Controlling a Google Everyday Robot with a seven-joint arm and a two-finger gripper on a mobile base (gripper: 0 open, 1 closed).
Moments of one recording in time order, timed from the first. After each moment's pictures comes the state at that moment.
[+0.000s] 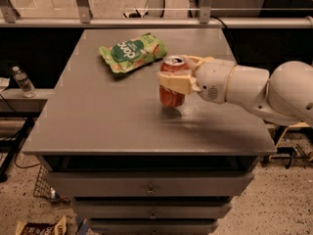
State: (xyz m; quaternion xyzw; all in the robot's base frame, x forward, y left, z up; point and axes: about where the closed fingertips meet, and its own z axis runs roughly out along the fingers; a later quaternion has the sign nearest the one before) arm 0.562 -0.033 0.928 -0.38 0.65 0.31 0.58
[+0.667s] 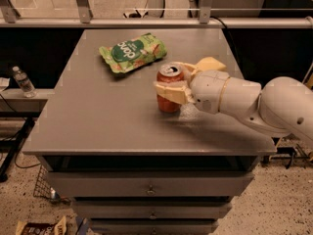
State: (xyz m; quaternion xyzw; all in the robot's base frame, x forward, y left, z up) arm 0.558 -0.026 0.908 -0.41 0.62 0.28 0.61
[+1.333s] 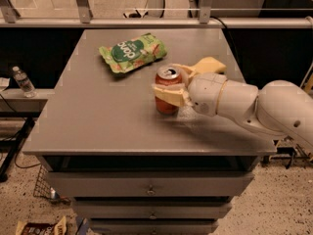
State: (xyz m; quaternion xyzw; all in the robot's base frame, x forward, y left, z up) arm 0.555 -0.020 0.900 -0.42 0.61 0.27 0.61
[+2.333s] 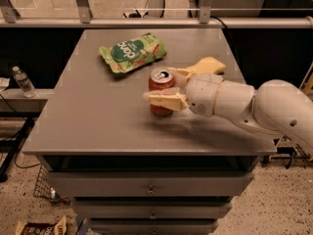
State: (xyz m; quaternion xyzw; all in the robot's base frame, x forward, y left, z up) arm 0.554 -0.014 0.901 -0.42 0.61 0.28 0.61
